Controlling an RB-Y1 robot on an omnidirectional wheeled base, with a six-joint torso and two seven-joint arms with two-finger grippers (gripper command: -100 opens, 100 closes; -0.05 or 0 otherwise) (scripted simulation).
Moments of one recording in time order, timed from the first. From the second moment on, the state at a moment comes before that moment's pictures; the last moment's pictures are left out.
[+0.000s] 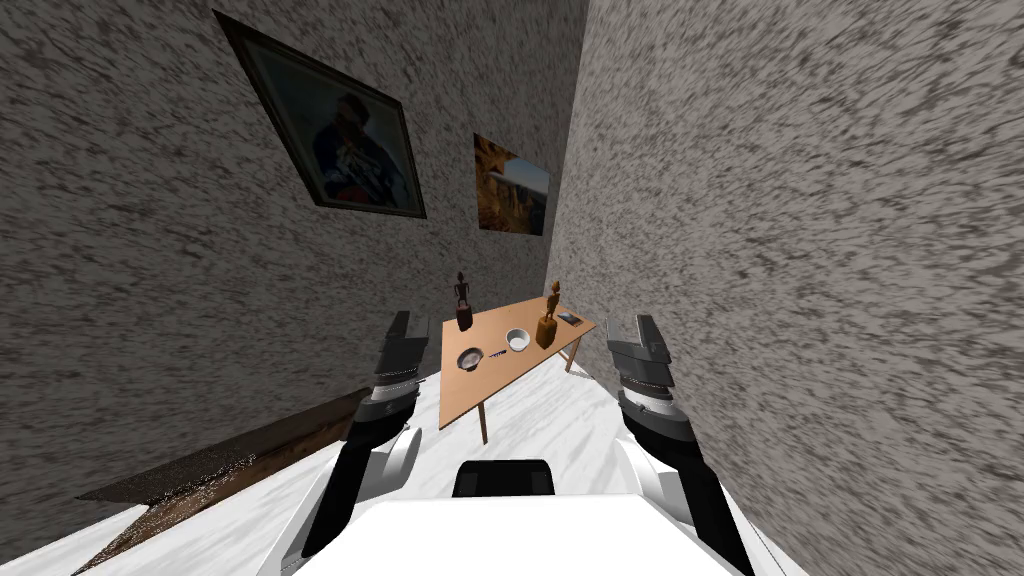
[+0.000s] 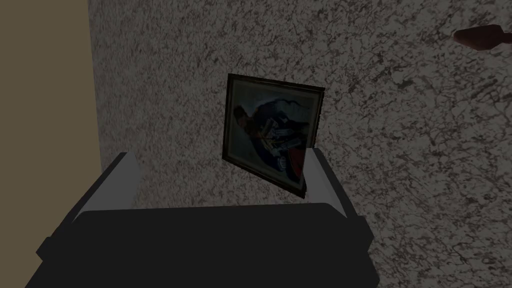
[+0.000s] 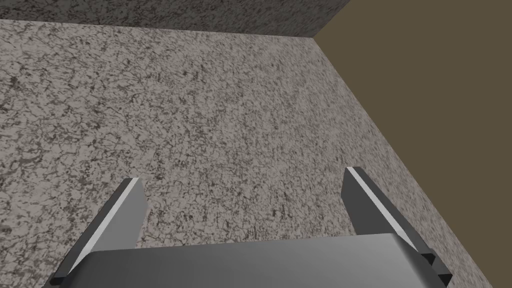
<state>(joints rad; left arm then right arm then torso) 0.48 -0.04 0.00 -2.25 -0.11 -0.56 -0.03 0.54 -0.04 -0.06 -2.36 0.03 -0.59 0.03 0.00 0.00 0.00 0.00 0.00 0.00</state>
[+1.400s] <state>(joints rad) 0.34 0.17 0.08 -1.95 -0.08 -0.36 0.02 0.54 -0.04 -0.06 -2.36 0.03 -0.59 0.03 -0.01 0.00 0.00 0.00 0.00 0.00</state>
